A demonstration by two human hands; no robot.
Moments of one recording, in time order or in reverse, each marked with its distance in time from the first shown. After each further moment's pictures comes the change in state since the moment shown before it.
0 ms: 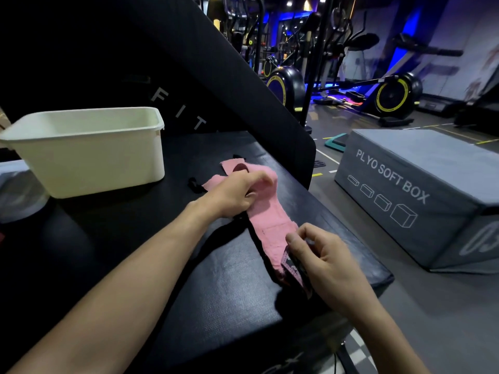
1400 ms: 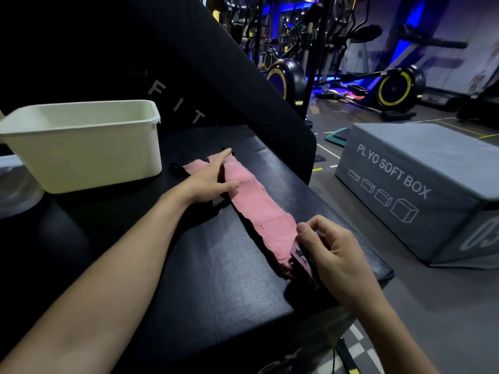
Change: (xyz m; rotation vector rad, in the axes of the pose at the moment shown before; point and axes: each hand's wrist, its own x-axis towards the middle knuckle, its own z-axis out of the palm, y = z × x) left_hand -0.004 -0.058 -0.018 -0.236 -0.022 -0.285; right_hand 0.003 0.015 -0.008 0.074 0.069 -0.006
